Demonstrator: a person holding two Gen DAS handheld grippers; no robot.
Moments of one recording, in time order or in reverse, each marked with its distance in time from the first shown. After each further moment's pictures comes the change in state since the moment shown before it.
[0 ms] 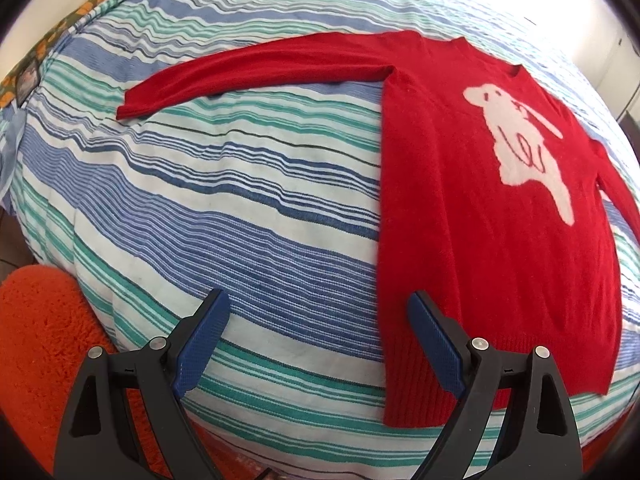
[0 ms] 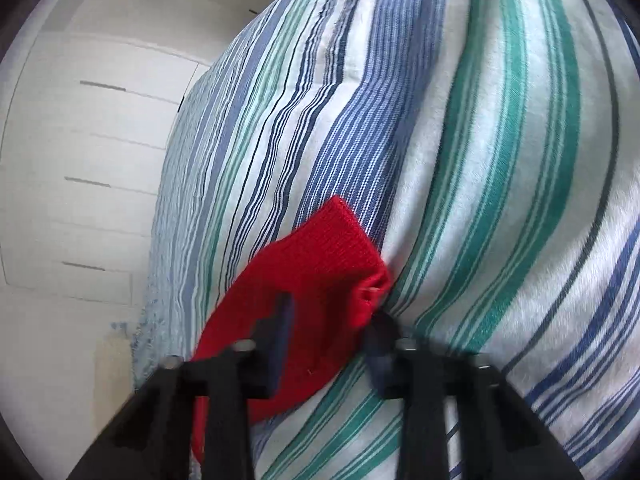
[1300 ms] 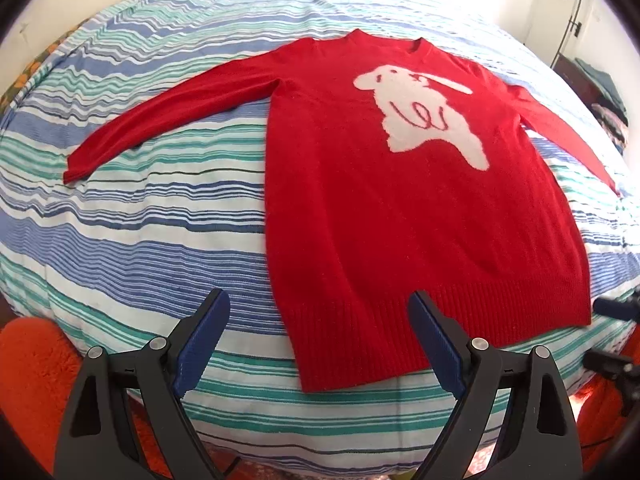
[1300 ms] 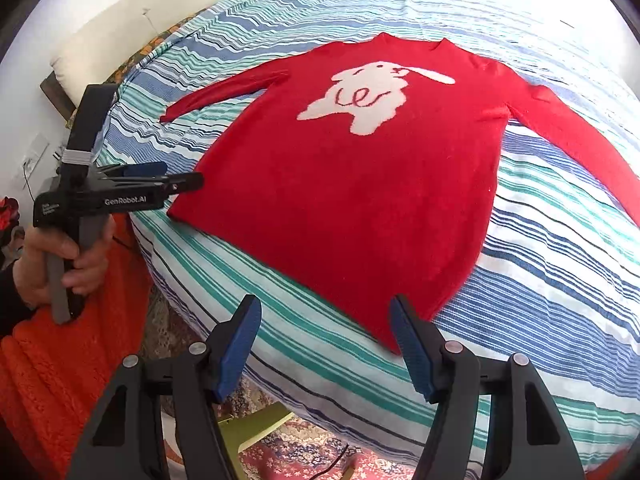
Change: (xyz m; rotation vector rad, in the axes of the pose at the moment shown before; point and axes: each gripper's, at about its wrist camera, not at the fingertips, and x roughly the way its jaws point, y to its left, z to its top) left arm -0.026 -0.049 -0.018 0.247 -0.055 -0.123; right arm -0.080 0.115 -0.401 -1.392 0.554 0.100
